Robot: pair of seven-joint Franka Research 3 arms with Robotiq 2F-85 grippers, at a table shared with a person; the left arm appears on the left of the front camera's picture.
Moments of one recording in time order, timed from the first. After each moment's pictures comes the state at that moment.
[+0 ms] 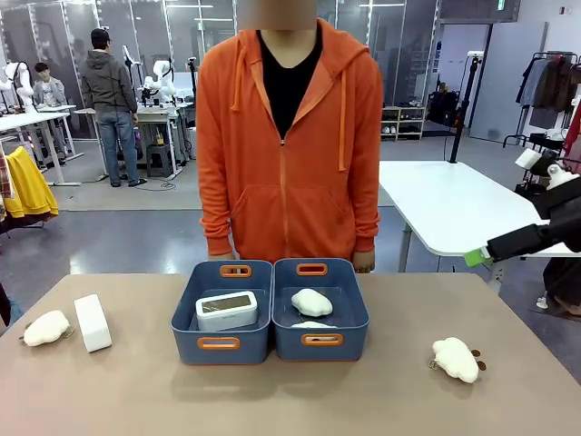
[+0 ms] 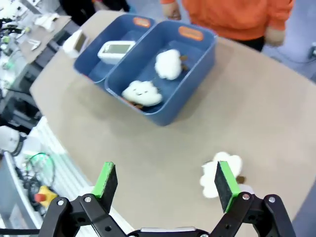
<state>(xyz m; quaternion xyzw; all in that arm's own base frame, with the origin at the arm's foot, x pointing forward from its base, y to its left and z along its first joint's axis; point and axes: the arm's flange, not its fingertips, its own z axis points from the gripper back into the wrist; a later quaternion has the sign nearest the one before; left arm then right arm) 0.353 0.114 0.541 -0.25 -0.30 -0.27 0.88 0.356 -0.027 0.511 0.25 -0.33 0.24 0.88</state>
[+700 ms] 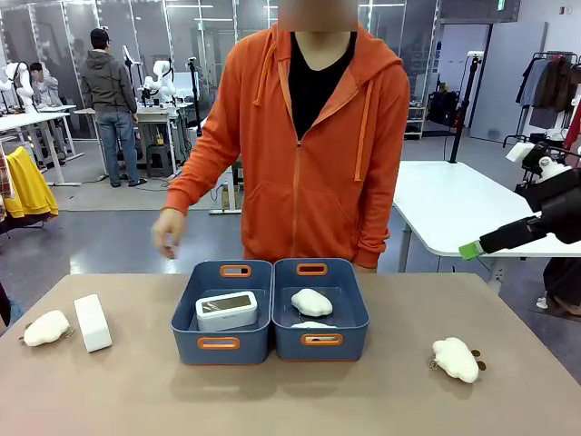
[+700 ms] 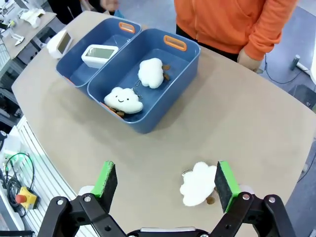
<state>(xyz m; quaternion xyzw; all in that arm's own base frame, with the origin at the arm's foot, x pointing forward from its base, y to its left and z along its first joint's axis) 0.353 0.114 0.541 -0.25 -0.30 -0.27 0.88 0.365 -0.023 0.516 0.21 -0.35 0.26 0.87</state>
